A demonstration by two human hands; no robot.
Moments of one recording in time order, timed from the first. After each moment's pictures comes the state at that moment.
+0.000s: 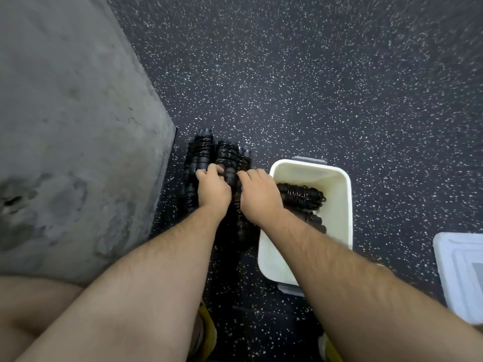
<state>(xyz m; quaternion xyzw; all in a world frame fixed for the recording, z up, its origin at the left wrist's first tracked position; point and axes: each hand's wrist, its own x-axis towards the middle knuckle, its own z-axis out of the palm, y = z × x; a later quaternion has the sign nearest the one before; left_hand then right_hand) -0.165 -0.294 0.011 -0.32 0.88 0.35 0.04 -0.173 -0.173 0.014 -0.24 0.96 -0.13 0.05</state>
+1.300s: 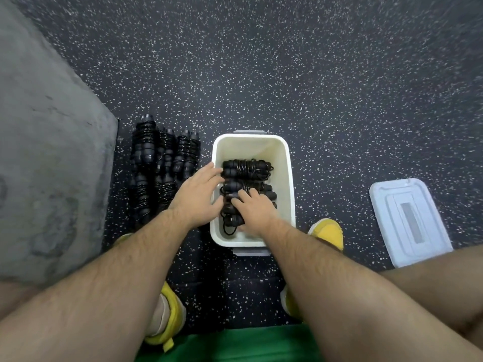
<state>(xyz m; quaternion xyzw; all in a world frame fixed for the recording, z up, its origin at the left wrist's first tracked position) -0.106 -0.240 0.029 0.16 0.96 0.21 0.12 -0.090 -0.049 -0.017 -0.26 0.94 0.02 0.22</state>
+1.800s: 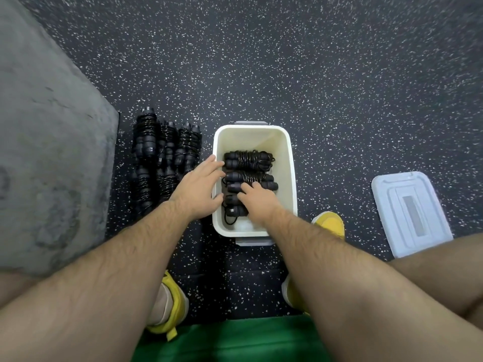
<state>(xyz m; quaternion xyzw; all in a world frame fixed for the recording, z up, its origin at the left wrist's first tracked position) -0.106 -0.245 0.026 0.17 0.96 0.18 0.15 -0.098 -0.048 -0.018 -0.24 0.93 0.01 0.26</state>
